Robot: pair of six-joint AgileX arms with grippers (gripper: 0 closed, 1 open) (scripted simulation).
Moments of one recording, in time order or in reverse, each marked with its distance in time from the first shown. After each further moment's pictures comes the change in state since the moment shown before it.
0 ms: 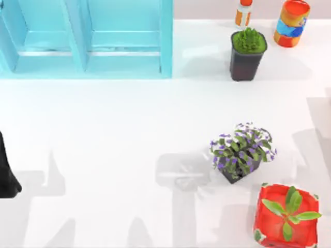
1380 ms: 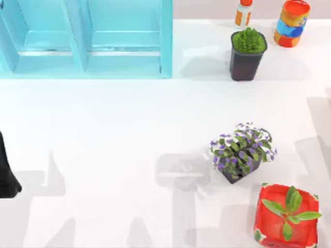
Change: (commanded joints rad) left arm 0.000 0.000 0.000 0.000 0.000 0.000; right arm -0.010 0.022 -0.245 0.268 -0.003 -0.009
